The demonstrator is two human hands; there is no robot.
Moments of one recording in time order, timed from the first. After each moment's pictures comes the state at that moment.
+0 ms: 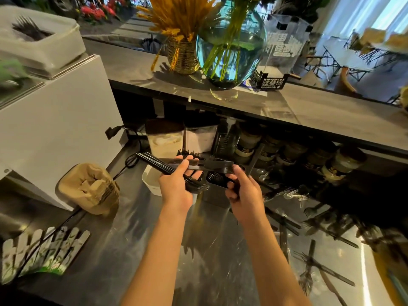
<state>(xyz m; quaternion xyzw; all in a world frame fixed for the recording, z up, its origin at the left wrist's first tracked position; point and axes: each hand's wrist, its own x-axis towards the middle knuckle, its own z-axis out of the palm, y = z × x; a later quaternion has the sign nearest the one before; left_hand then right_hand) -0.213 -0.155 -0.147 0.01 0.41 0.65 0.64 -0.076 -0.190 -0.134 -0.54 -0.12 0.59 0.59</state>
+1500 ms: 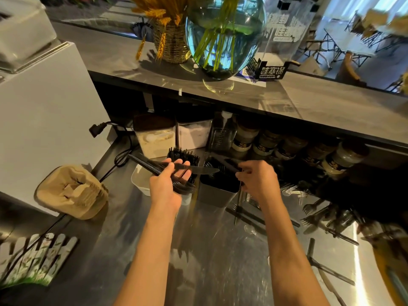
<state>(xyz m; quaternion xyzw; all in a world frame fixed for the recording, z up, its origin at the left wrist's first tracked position) -0.217 -0.126 -0.176 -0.02 0.43 0.64 0.64 -0.010 -0.137 -0.151 -0.78 -0.52 0.26 0.23</state>
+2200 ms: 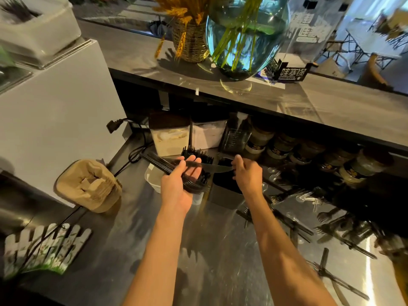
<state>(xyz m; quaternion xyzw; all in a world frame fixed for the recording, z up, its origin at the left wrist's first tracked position) -0.224 -0.128 -0.173 -0.02 0.38 0.65 0.66 -0.053 -0.092 -0.204 -0.75 -0.48 0.29 0.36</state>
